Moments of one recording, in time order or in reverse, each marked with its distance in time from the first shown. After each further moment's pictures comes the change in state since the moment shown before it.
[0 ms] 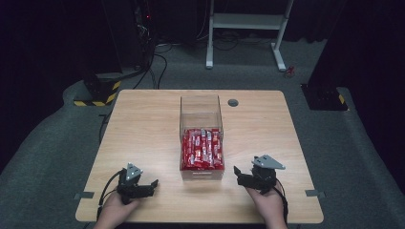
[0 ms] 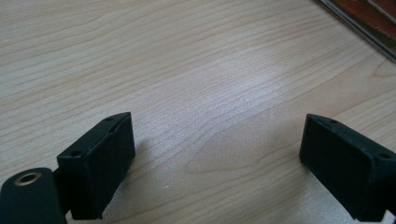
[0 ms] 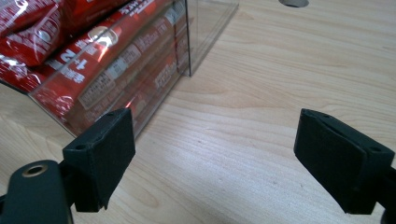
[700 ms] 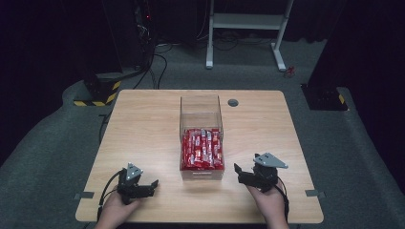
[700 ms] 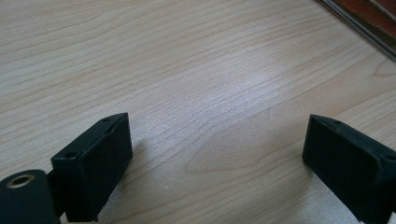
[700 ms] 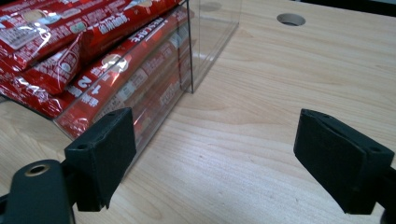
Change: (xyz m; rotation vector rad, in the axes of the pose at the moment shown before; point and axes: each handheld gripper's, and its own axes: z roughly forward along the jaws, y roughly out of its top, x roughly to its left) left arm 0.000 0.000 0.001 0.005 0.000 0.003; right arm 0.000 0.010 -0.008 -0.038 0.010 -0.003
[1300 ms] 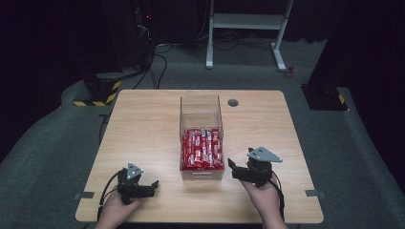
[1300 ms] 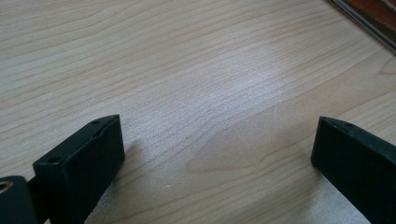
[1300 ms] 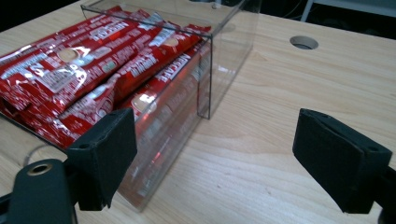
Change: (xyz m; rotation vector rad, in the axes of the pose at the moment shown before) left arm 0.000 0.001 0.001 0.014 0.004 -0.004; right arm 0.014 0.024 0.004 -0.028 0.028 -0.022
